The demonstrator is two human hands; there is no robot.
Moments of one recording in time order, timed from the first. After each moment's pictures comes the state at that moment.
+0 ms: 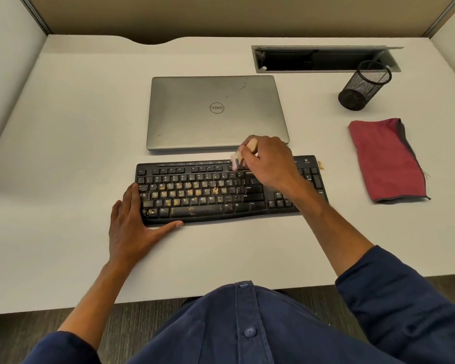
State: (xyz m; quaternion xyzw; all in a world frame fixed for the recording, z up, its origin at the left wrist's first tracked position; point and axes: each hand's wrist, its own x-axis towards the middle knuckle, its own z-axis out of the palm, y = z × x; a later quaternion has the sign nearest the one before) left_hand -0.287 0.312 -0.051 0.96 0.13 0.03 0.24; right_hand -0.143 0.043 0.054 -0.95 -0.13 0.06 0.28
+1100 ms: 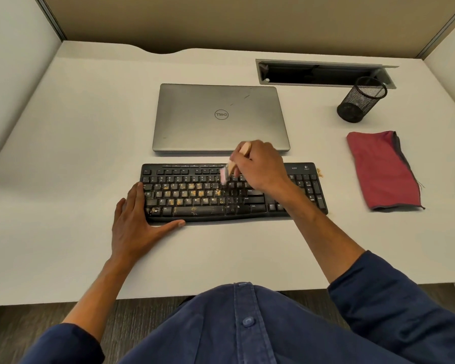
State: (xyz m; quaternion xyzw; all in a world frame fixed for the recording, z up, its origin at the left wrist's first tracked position) left_hand -0.287 0.313 -0.053 0.96 0.13 0.03 0.24; right_hand -0.155 0.064 0.064 -0.94 -0.13 0.08 0.31
